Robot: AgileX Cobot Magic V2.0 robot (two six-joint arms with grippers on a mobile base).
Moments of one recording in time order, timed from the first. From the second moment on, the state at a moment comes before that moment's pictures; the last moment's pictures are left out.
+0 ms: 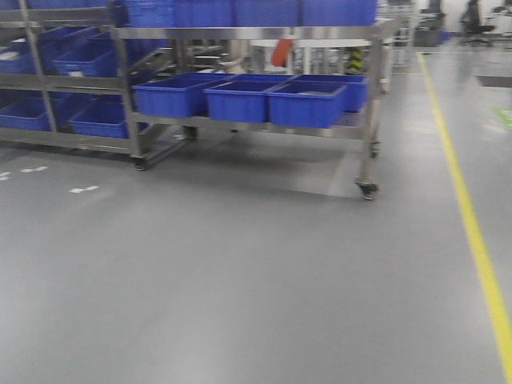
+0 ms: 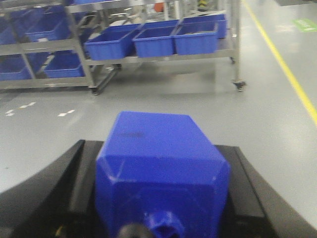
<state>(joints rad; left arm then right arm) -0.16 0.02 -0.55 0.05 0.76 0.06 0.37 0.01 -0.53 -0.18 0.79 0.20</state>
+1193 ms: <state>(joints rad) -0.16 0.02 -0.55 0.05 0.76 0.06 0.37 0.01 -0.53 -0.18 0.79 0.20</state>
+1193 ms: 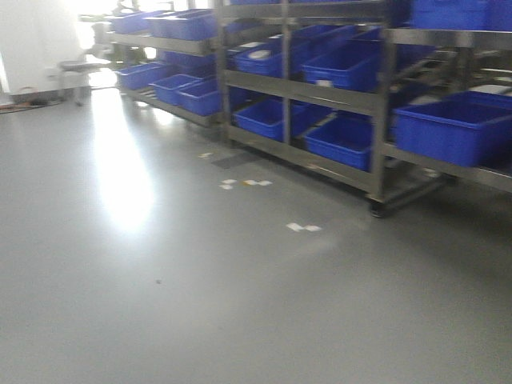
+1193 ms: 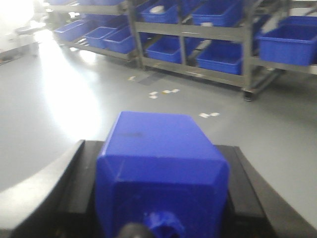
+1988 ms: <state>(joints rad) -0.16 0.02 -0.55 0.05 0.76 0.06 0.37 0.01 -0.53 -0.19 0.79 0.20</state>
